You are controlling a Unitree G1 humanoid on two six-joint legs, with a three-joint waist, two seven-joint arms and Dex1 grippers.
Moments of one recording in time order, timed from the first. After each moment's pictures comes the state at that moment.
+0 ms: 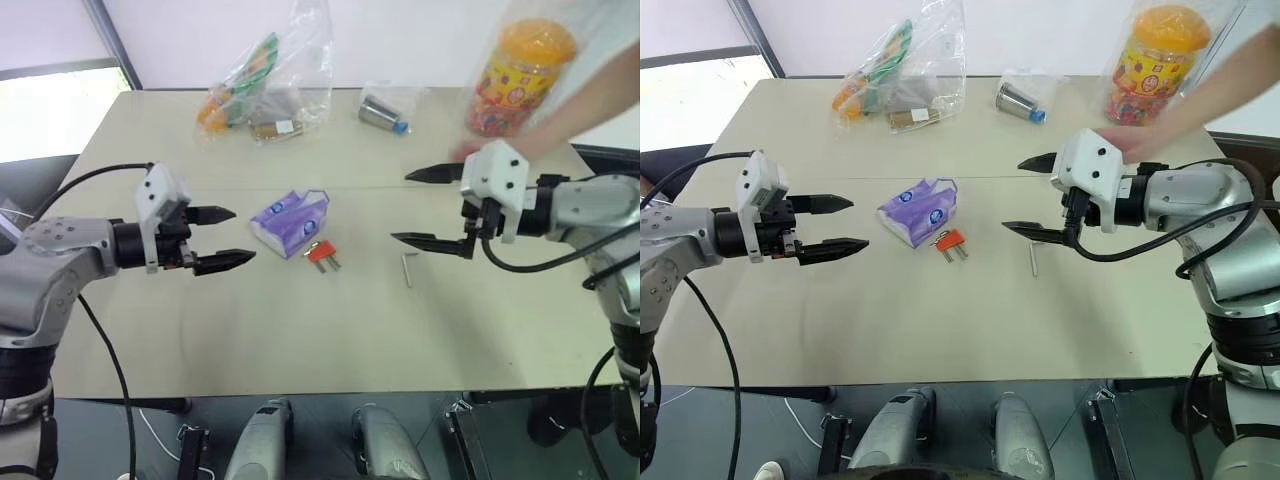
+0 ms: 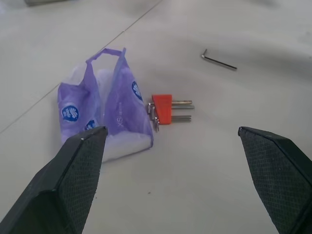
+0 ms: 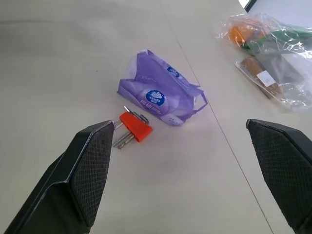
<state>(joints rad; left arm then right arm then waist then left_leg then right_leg) -0.41 0.92 0.14 -0.26 -0.62 0.71 -1.03 -0.61 -0.89 0.00 -0.33 0.39 0.52 1.03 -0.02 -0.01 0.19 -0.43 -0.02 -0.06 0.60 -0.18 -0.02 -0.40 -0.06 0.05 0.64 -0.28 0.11</state>
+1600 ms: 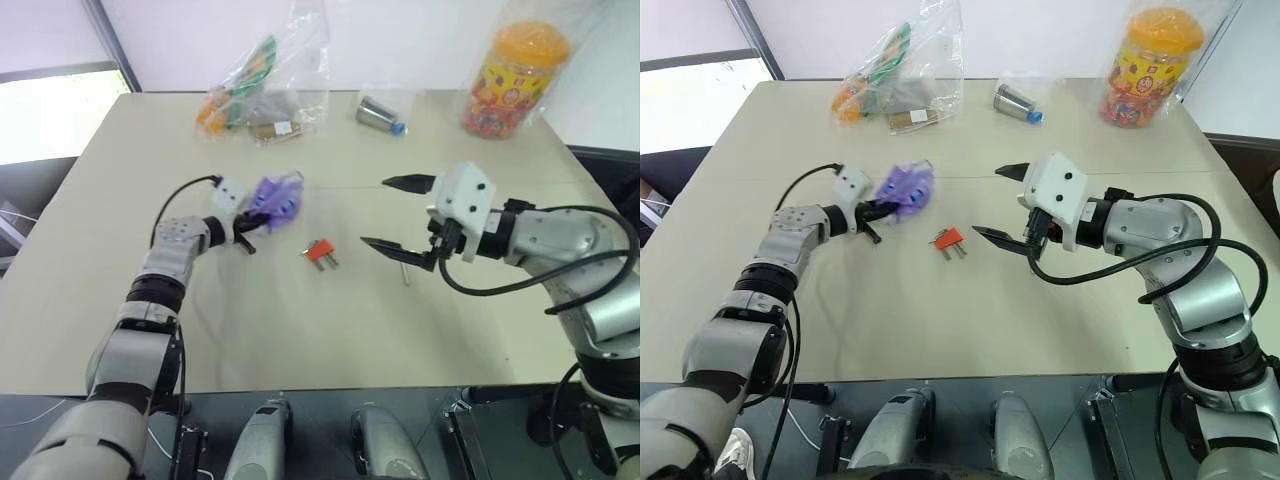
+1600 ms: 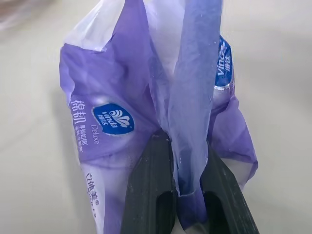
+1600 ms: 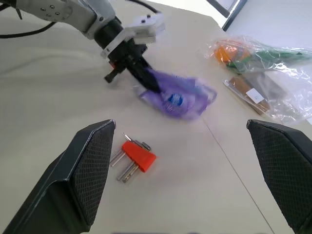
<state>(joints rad) -0.83 0.46 0.01 0.85 -0.08 0.07 -0.65 -0.53 -0.77 0.03 -0.49 0.36 0.56 0.82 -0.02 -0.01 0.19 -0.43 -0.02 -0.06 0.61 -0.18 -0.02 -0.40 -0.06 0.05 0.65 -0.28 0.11</state>
